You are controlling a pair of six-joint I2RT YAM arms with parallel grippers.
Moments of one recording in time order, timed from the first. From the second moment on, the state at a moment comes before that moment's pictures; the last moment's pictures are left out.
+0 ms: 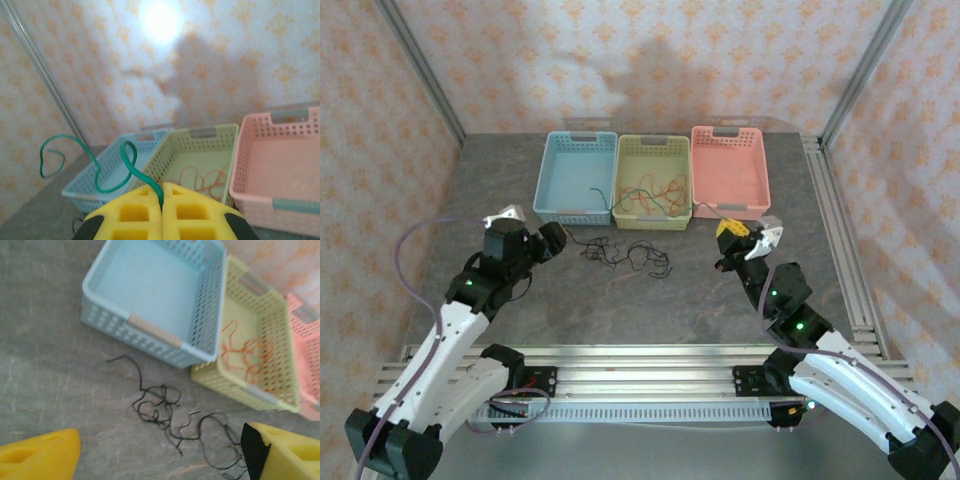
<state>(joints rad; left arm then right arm) -0.26 0.81 0.71 -0.54 -0.10 -0.73 0.69 0.56 0.43 0.24 0.30 0.29</state>
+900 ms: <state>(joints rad) -0.38 0.96 0.64 -0.39 -0.17 -0.70 0.25 0.92 0.72 0.06 0.39 0.31</state>
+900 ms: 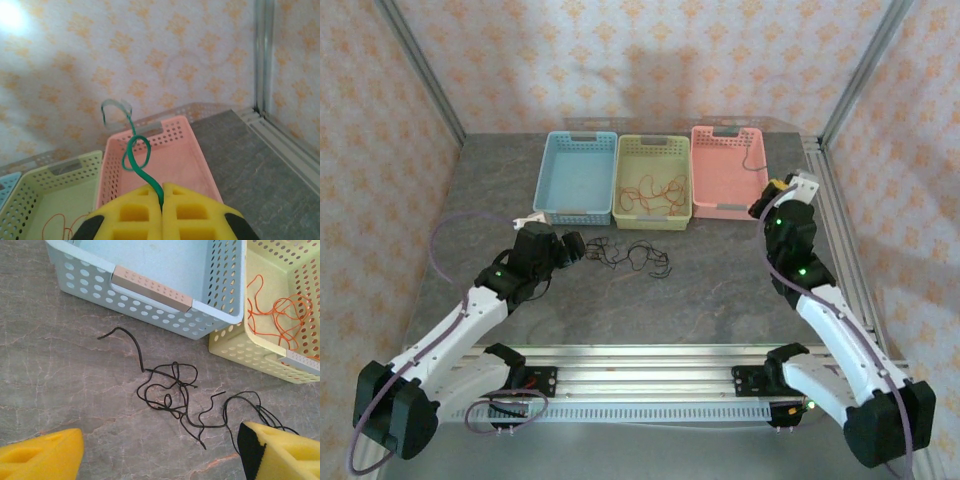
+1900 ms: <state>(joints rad) -0.38 0.94 0.63 -0.38 -0.18 -0.70 0.04 1.56 0.98 0.03 0.07 0.49</state>
